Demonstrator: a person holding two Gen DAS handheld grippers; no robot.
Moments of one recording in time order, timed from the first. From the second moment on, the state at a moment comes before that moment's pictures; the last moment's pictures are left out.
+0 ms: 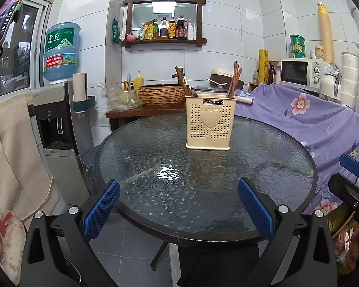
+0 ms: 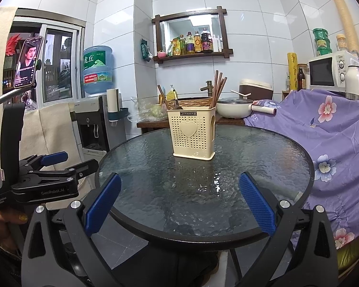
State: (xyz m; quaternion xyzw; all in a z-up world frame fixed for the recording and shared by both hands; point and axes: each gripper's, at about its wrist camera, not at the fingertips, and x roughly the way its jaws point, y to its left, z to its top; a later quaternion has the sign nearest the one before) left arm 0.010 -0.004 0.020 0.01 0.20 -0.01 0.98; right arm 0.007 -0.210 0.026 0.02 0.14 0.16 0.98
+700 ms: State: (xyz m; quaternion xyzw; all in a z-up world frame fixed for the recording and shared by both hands) left arm 0.013 -0.003 0.017 0.01 0.21 -0.01 0.98; right arm 0.008 -0.209 0.025 0.02 0.14 0.16 0.98
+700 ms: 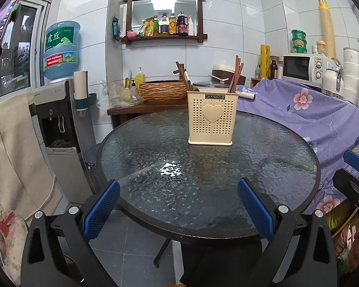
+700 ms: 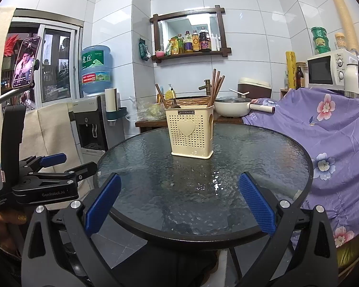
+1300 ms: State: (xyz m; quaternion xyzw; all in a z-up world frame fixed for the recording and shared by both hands) left arm 0.013 -0.002 0.015 0.01 0.22 -0.01 0.98; right arm 0.010 -0.209 0.022 0.02 0.15 0.15 0.98
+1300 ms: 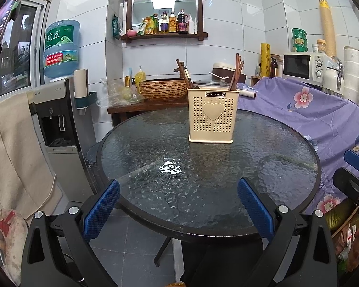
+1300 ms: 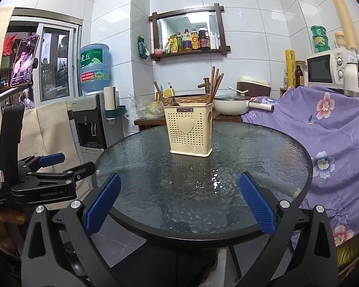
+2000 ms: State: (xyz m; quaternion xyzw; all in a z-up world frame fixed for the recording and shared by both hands) left arm 0.013 -0.002 0.014 0.02 0.22 -0.01 0.98; right arm 0.010 -0.208 0.021 0.02 0.15 0.15 0.98
